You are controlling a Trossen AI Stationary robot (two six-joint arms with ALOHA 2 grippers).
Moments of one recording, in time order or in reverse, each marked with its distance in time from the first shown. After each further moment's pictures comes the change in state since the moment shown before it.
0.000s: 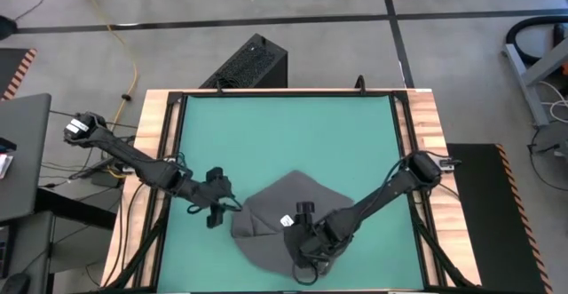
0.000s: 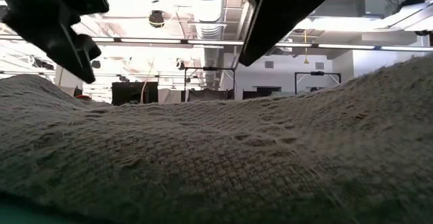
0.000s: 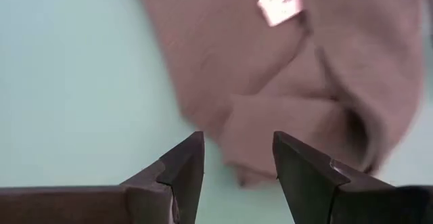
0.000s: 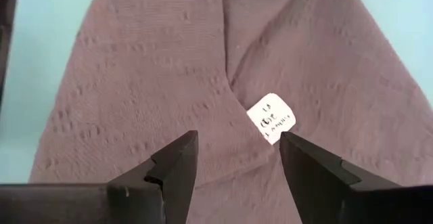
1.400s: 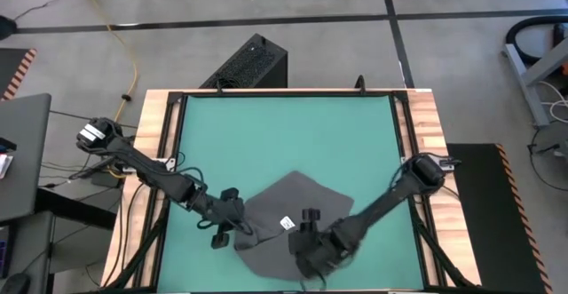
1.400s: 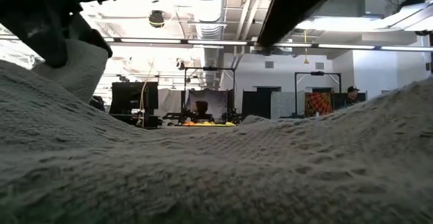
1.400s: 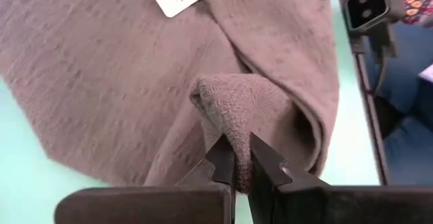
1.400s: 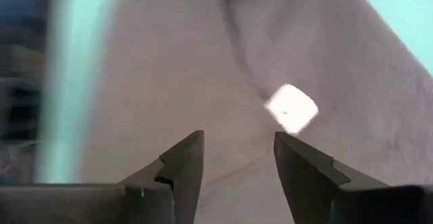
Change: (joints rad) left arm -0.058 0.253 0.118 0.150 0.194 0.029; right arm 0.036 0.000 -0.027 0.041 0.033 0.108
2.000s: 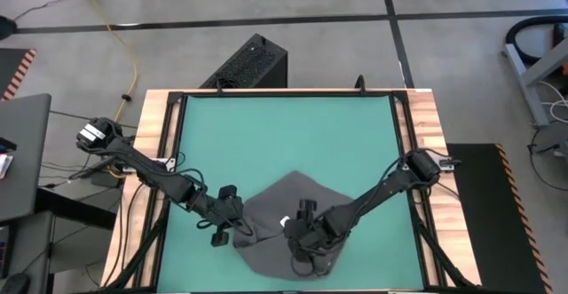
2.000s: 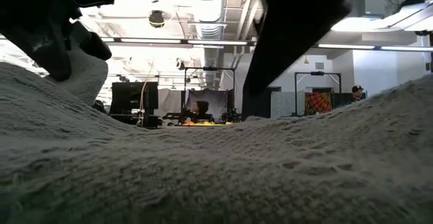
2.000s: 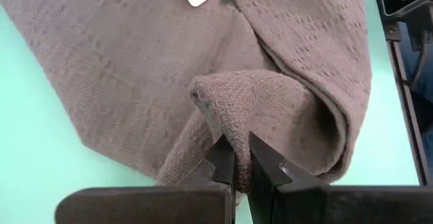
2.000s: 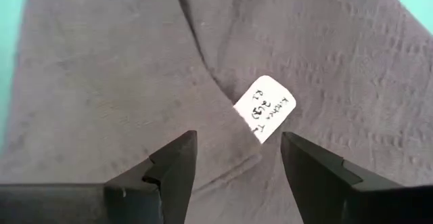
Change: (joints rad) left arm -0.004 0.000 0.000 -0.051 -0.060 0.027; right arm -0.085 0.000 -0.109 0.109 -0.057 0.004
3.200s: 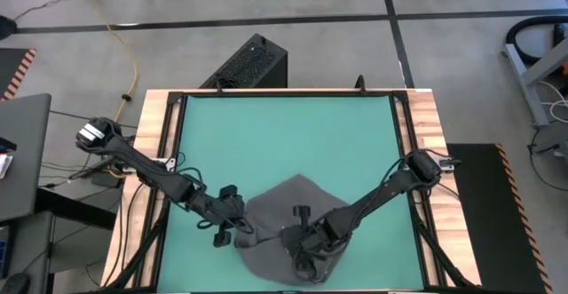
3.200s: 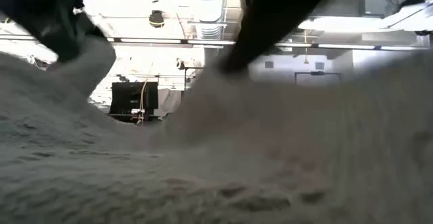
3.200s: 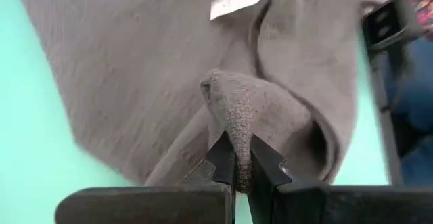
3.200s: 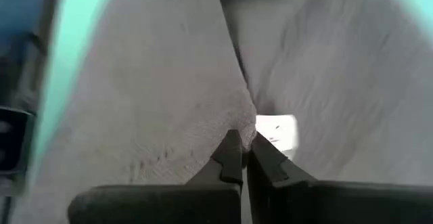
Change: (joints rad) left arm 0.000 -0.018 0.033 0.012 -0.015 -0.055; right arm 0.027 -0.005 0.071 0.044 -0.048 -0.122
